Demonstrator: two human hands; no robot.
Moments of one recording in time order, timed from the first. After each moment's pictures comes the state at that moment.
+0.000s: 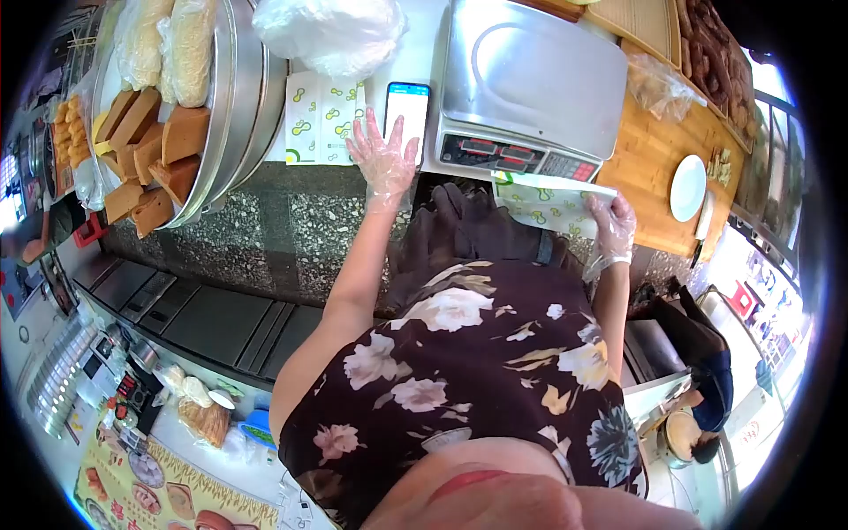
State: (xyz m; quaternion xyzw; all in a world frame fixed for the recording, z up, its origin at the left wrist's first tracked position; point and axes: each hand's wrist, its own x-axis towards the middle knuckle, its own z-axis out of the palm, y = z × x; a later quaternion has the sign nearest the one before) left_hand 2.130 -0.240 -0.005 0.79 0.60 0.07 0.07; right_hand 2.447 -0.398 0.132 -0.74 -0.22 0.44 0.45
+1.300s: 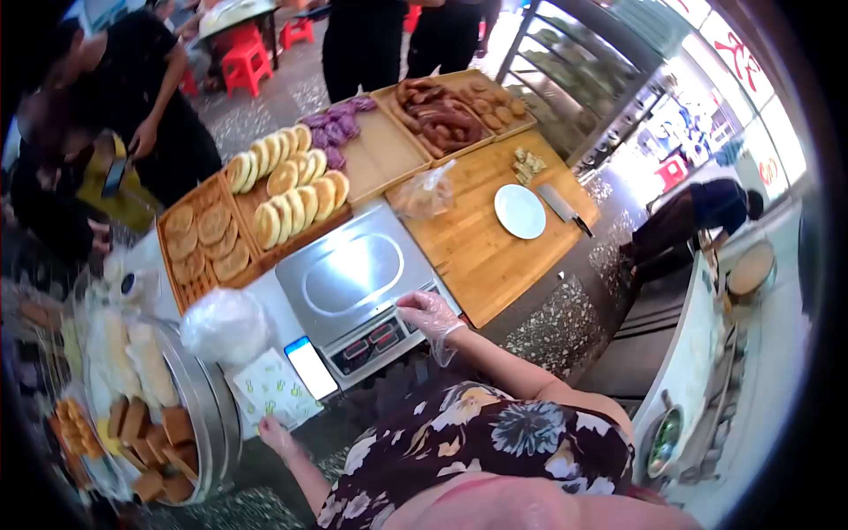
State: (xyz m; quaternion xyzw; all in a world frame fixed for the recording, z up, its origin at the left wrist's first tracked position) left_hand 2.003 -0.218 -0.001 0.42 0.66 0.40 0.48; right_hand 2.411 -0.369 0.147 -0.74 -0.27 0.37 0.50
